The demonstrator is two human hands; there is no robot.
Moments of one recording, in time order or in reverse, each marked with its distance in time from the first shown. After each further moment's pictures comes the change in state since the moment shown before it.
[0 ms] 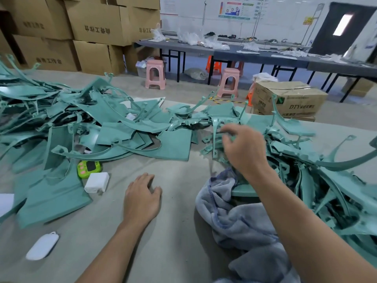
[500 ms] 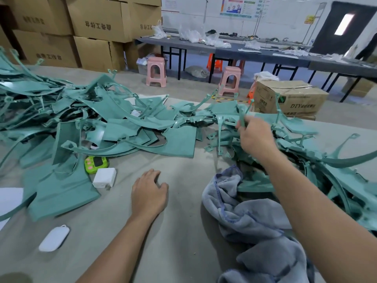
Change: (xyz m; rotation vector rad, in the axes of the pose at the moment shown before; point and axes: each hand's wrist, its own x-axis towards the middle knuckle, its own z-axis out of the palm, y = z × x) left_hand 0.002 -0.001 0.001 -0.003 0.001 -0.019; right_hand 0.029 0.002 -0.011 -0.020 -0.219 0.387
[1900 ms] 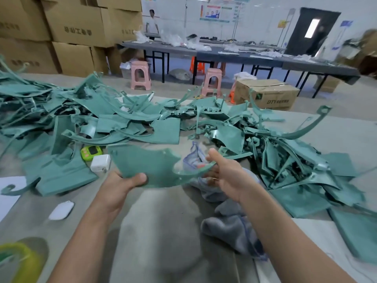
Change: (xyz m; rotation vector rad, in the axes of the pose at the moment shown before) left_hand -0.074 -0.015 -0.101 -1.251 -0.398 0.157; right_hand -0.174 0.014 0.010 1.070 -0.376 0.542
